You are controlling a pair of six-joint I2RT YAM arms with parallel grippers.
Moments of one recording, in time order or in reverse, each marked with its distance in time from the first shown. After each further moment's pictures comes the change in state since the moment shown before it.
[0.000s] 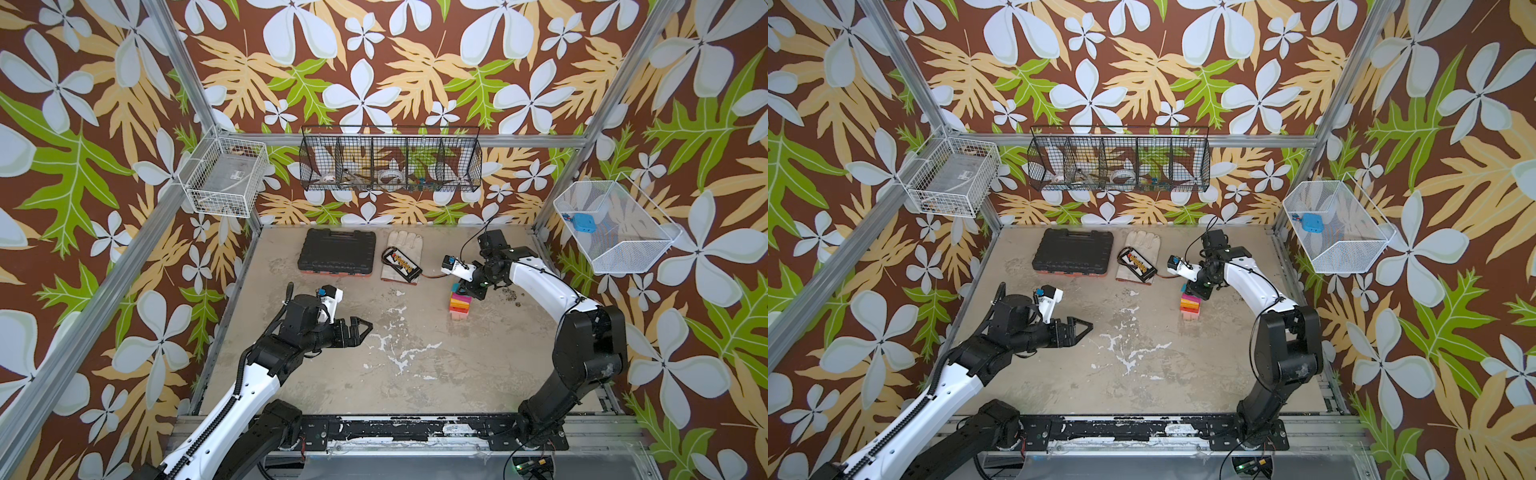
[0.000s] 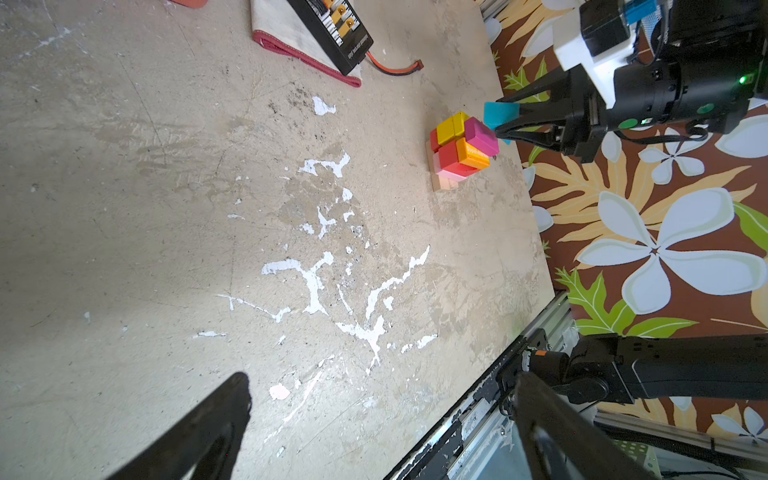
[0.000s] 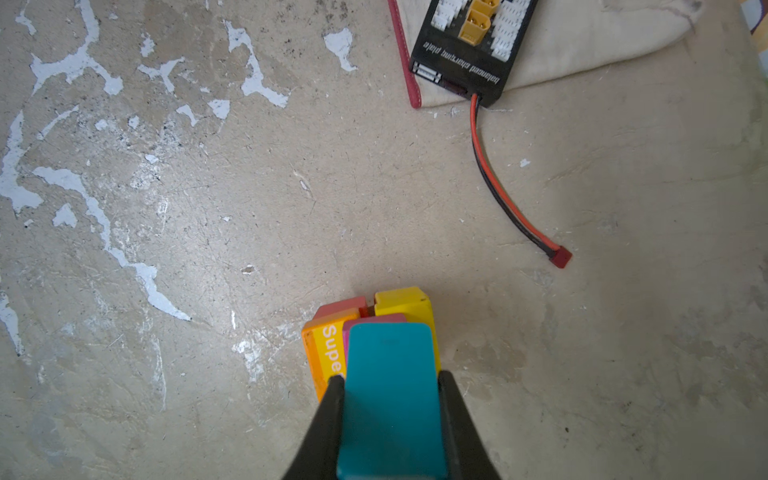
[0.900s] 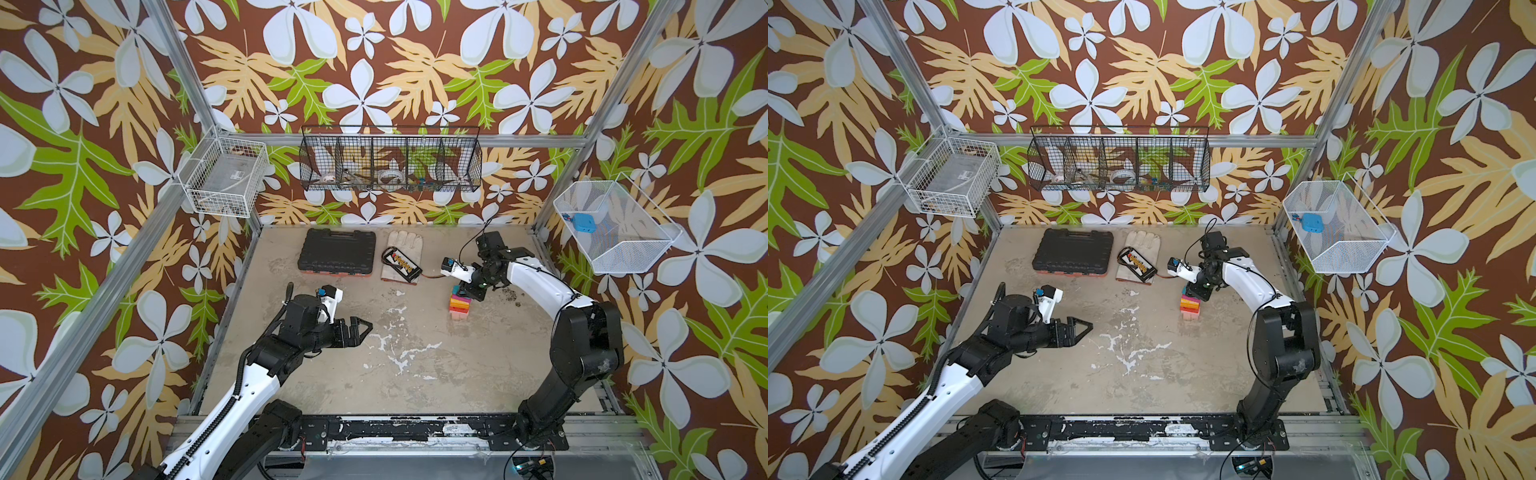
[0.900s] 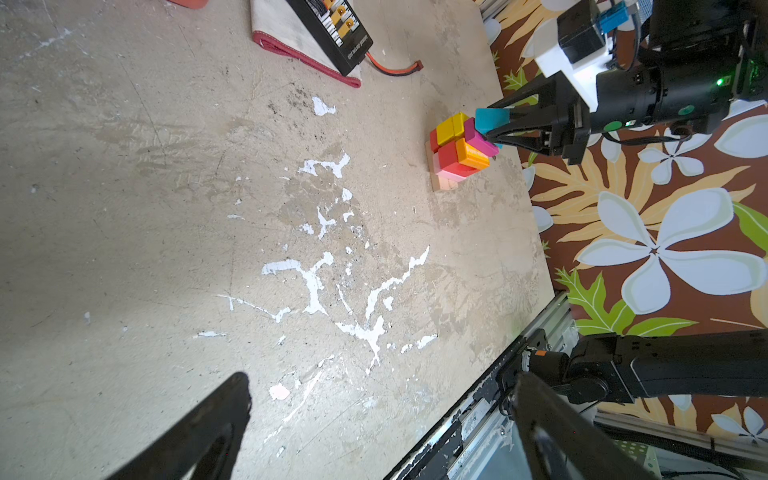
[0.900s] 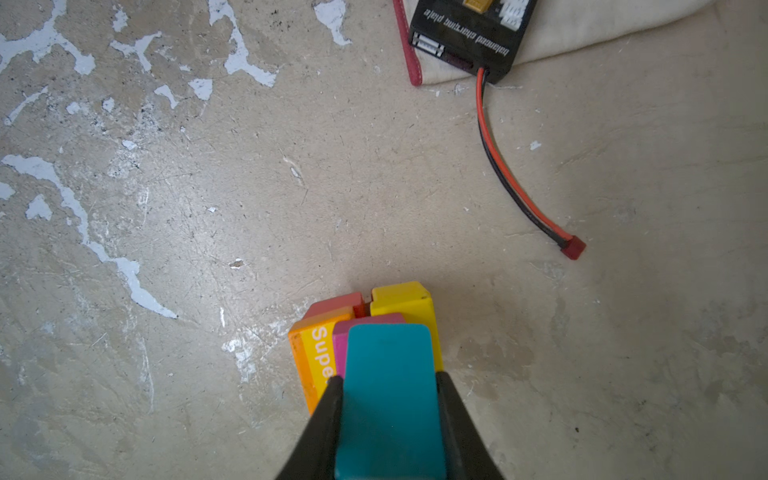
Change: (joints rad) left arm 0.000 -0.002 0.000 0.000 0.000 0.000; right arm 0.000 0.028 -0.005 0.007 0.014 0.001
